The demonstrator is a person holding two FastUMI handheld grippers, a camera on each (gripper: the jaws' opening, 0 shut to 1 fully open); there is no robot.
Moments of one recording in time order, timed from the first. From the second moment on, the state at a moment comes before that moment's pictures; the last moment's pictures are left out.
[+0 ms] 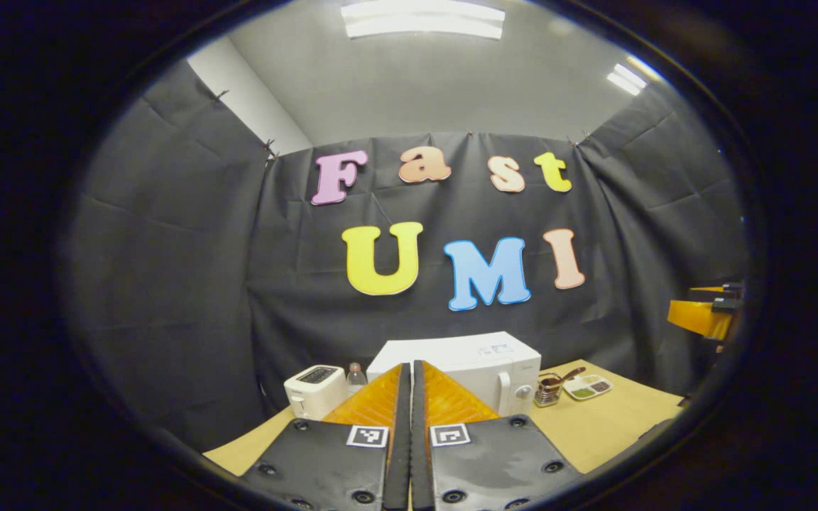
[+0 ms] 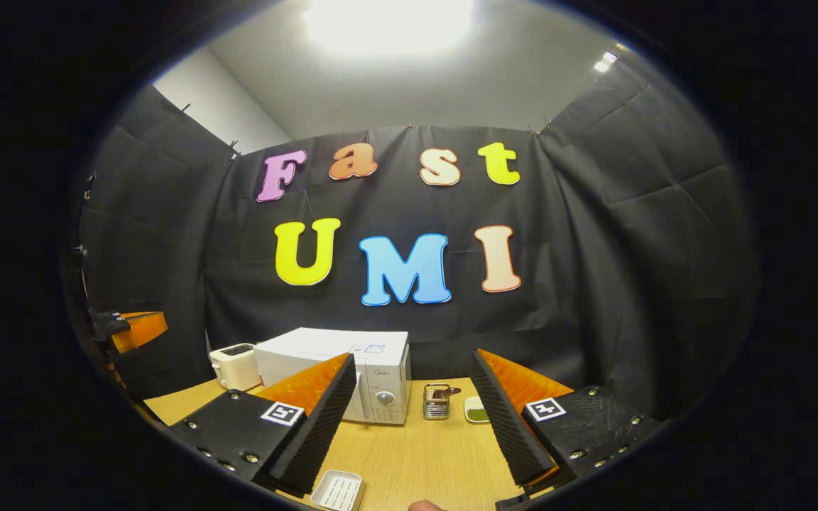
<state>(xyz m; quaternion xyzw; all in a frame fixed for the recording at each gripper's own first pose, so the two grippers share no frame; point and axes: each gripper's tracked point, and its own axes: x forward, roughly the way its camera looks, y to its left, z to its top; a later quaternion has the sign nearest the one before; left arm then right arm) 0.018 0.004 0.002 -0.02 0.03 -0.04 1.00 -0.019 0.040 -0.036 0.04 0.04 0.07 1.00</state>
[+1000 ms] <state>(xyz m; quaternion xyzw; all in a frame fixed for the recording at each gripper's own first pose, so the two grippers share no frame) 0.025 0.033 0.004 -0.02 0.00 -0.04 1.00 -0.018 0.084 -0.022 0.04 0.02 0.08 1.00</state>
